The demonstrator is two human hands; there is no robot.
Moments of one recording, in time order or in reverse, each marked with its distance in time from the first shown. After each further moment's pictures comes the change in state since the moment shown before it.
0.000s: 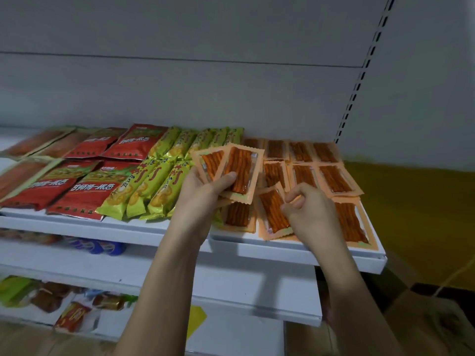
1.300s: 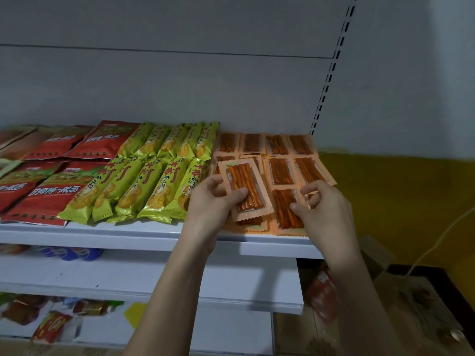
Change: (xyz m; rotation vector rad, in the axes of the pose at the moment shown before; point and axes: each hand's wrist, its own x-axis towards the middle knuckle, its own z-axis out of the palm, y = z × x) left_hand -0.004 -0.037 0.042 0.068 -0.082 -0.066; right_hand -0.004 0.041 -0.035 0.015 0.129 0.053
